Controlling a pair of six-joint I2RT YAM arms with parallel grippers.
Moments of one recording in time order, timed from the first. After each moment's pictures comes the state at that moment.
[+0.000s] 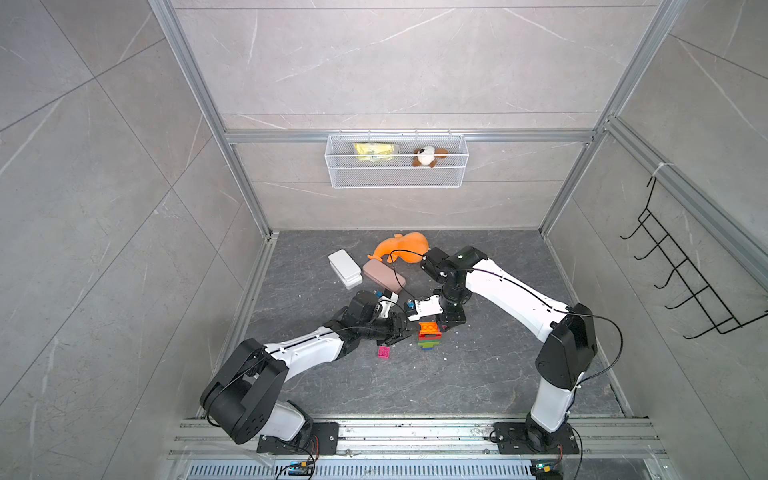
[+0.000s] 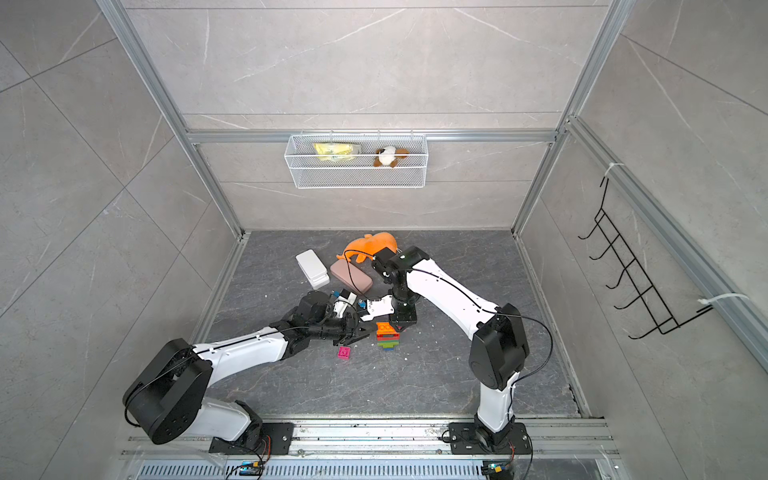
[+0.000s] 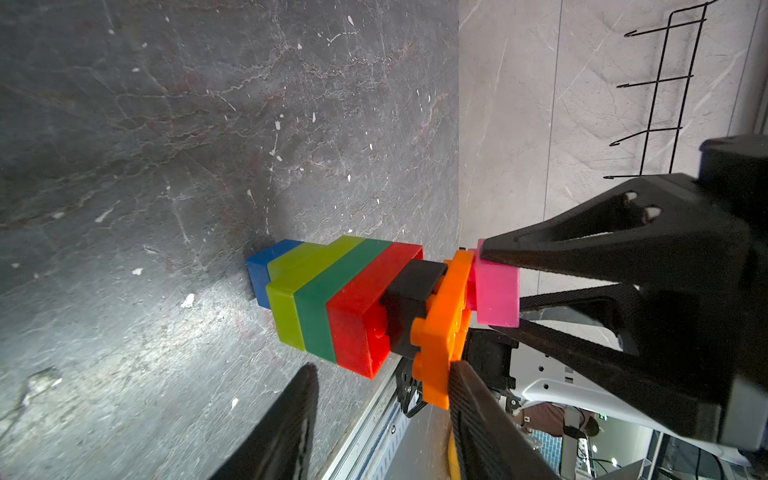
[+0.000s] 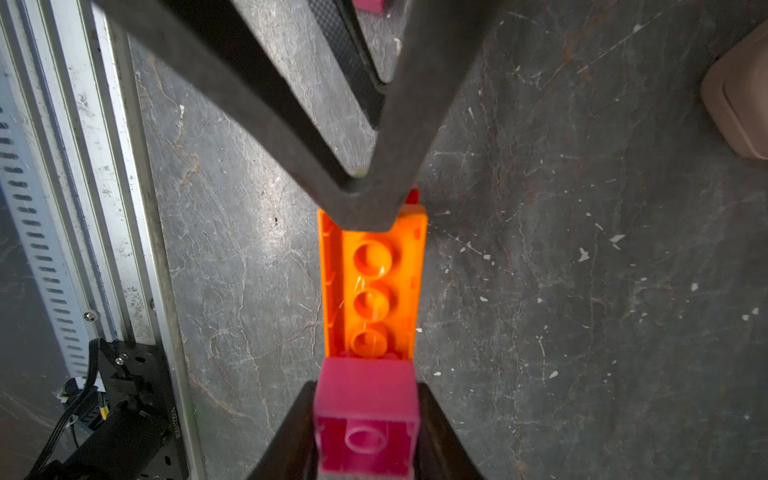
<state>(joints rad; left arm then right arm) -0.65 1.45 0.66 0.19 0.67 -0.96 0.68 1.85 1.72 -1.44 -0.12 -0.99</state>
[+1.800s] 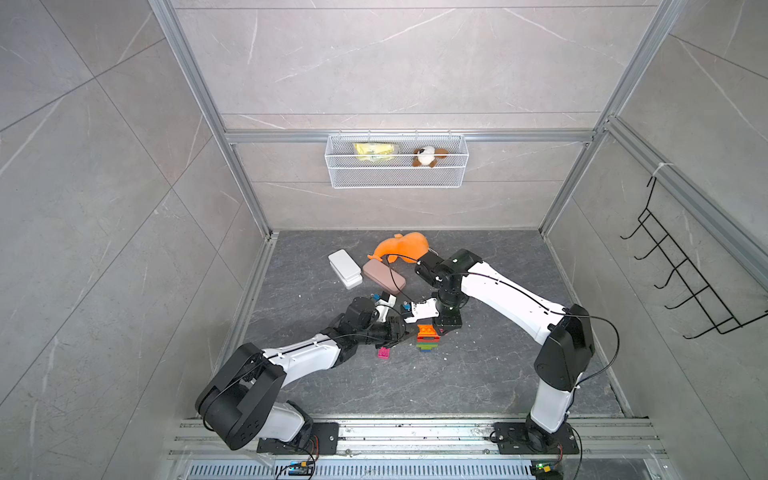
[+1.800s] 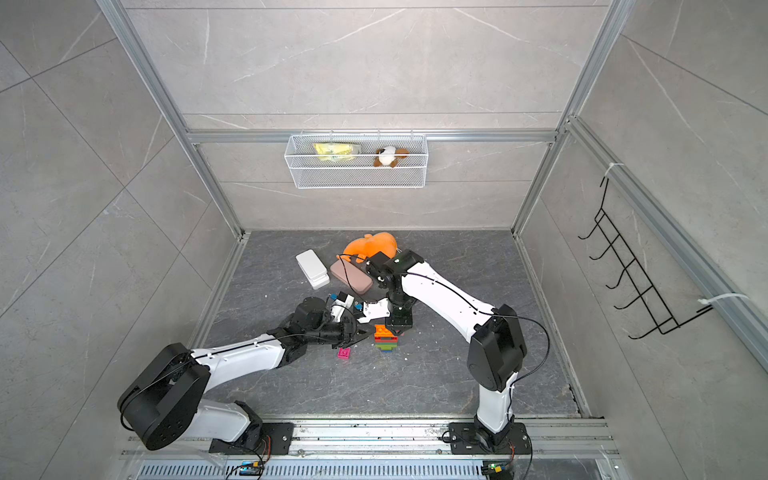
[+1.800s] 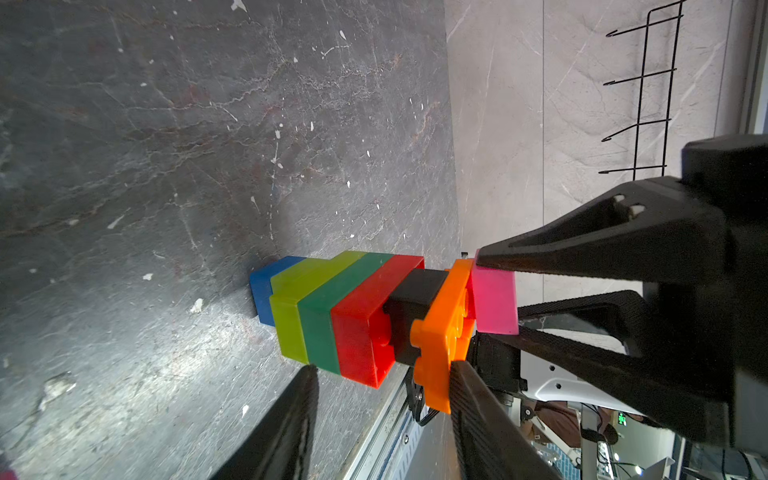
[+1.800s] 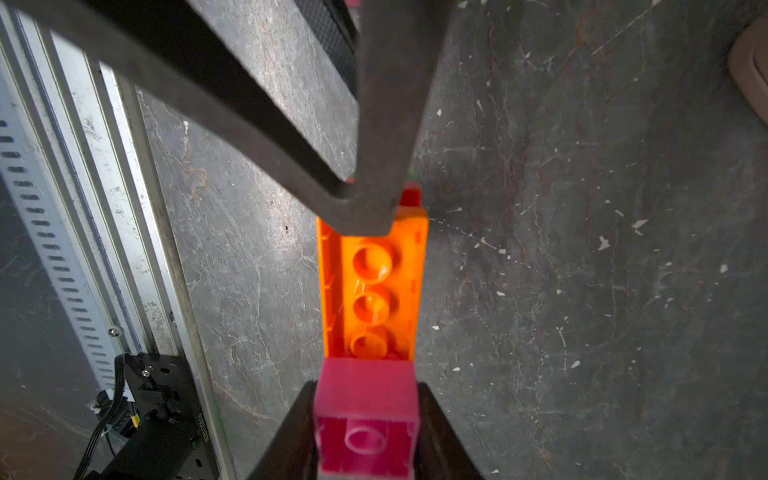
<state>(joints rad) -0.66 1.41 0.58 0.29 0.62 -0.94 0.72 1.84 1.70 -1.43 -0.09 -0.88</state>
